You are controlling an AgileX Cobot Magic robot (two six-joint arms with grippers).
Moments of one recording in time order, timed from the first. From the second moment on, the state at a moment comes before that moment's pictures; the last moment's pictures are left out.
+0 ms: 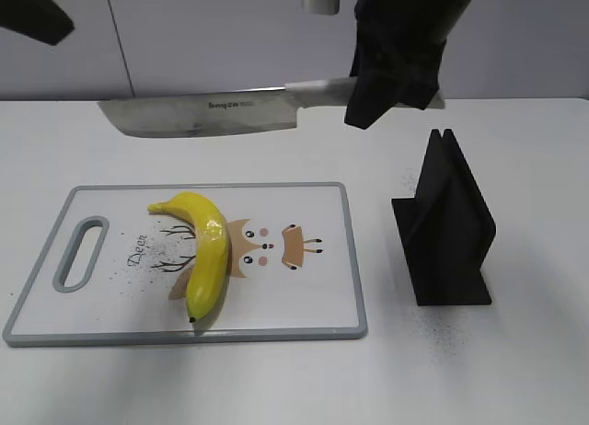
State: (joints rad) left arm -0.23 1.42 -1.49 -0.48 1.21 1.23; right arm 0.49 1.85 -1.71 0.28 1.22 -1.07
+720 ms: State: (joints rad) left arm -0.29 1.66 -1.52 -0.36 1.22 1.27; right arm 0.52 1.92 -1.77 0.36 1.20 -1.15
